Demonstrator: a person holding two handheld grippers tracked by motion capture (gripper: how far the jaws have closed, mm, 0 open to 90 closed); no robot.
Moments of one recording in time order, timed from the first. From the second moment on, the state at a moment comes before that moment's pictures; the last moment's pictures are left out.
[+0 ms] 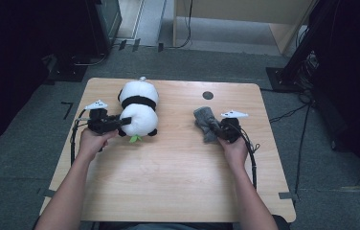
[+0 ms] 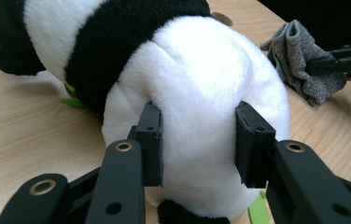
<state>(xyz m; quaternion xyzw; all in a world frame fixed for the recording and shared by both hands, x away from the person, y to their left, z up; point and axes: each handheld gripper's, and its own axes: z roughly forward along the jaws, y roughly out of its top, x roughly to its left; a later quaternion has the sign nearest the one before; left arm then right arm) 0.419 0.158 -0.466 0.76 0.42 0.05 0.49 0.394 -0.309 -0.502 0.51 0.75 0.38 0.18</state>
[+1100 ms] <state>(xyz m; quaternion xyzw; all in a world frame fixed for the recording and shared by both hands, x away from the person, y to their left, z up) 0.414 0.164 -0.453 0.78 0.42 0.07 0.47 0.398 -0.307 -0.495 0.52 0.74 0.40 0.16</state>
